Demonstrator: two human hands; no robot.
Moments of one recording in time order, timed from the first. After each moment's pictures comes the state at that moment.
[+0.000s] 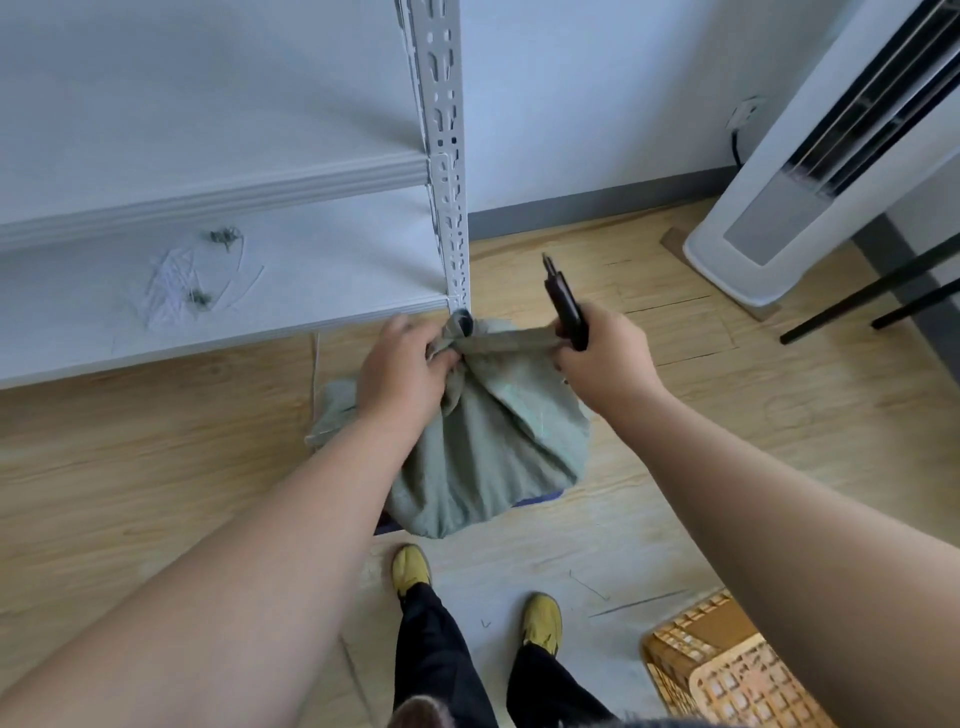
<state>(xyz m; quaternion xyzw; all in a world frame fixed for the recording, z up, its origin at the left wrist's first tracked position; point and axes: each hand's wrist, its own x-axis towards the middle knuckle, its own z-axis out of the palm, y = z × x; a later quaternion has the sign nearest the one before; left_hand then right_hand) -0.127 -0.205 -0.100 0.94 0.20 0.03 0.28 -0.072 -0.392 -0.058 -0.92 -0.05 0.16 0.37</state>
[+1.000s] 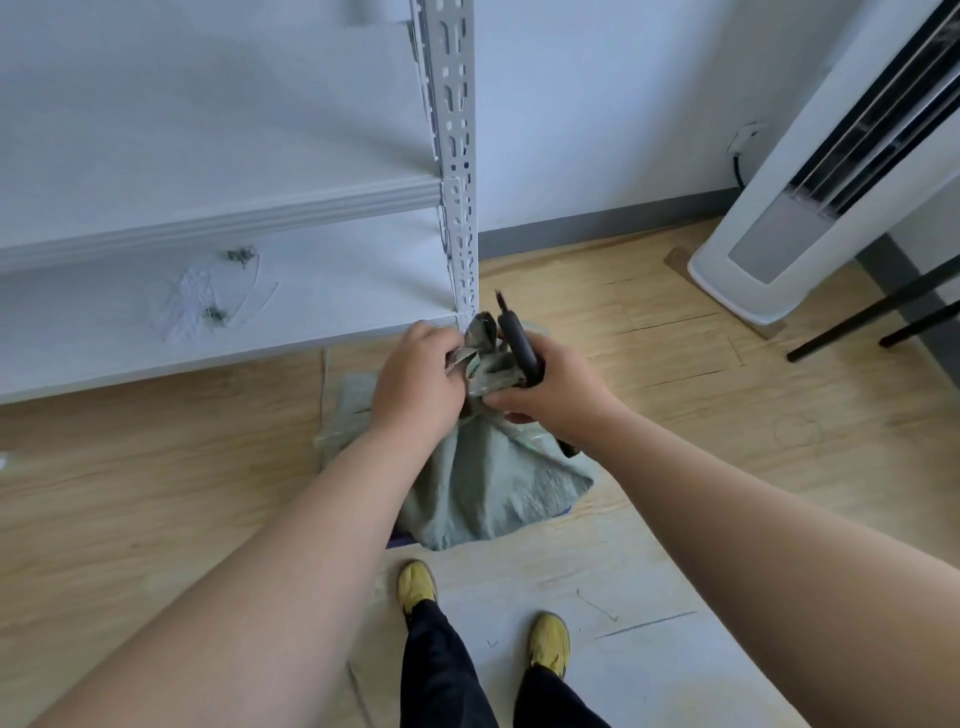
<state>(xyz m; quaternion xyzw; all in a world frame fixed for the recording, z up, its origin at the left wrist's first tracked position) -0.134 -0.212 -0.069 0.94 0.17 0.04 0.30 -0.092 -0.359 -0.062 -0.81 -0.07 0.28 0.50</state>
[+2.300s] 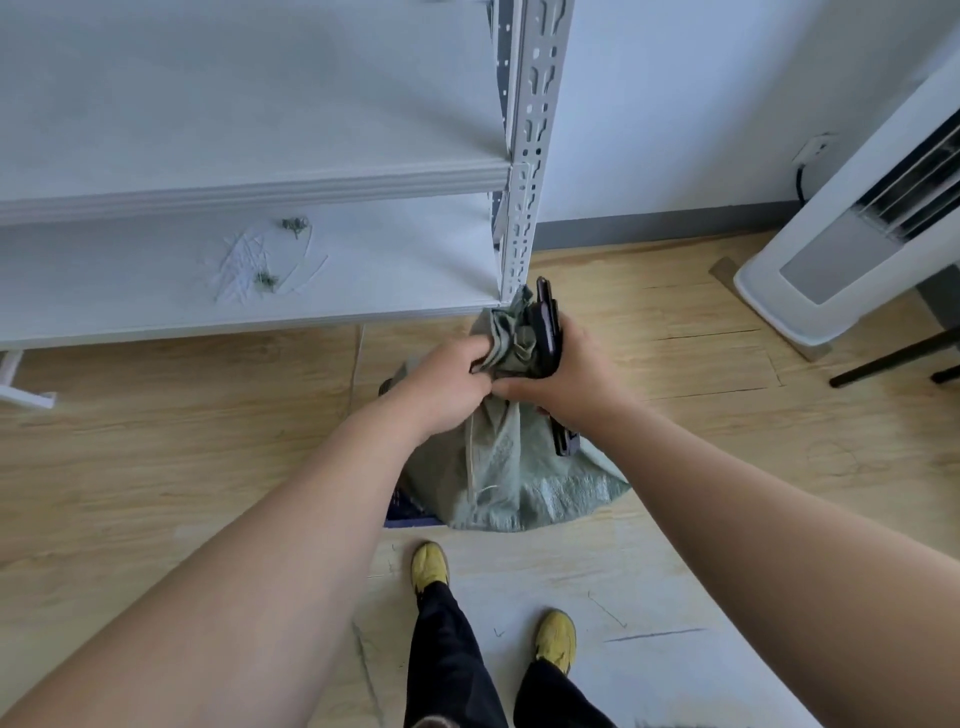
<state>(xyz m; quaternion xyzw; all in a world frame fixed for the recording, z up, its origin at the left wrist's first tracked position) -0.159 -0.173 -0.065 0.85 0.17 -0.16 0.47 -0.098 -0.318 -0.076 -0.86 -0.12 0.24 0.44</state>
